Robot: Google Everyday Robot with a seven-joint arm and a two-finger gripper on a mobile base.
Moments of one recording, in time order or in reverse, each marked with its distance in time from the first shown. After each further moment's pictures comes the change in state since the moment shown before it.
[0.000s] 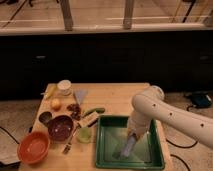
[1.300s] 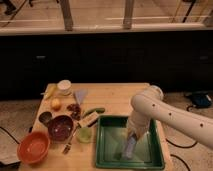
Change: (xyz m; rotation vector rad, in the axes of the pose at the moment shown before) arm -0.002 -0.001 -0.001 -0.005 -0.001 -0.123
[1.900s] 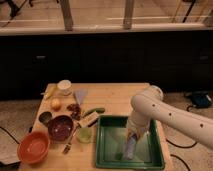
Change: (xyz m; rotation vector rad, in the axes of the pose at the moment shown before) arm -0.001 0.000 0.001 -0.001 -0.001 -0.054
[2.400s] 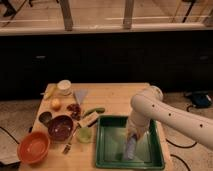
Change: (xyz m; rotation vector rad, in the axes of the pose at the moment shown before) arm 0.000 -0.001 0.001 -0.001 0.000 -0.035
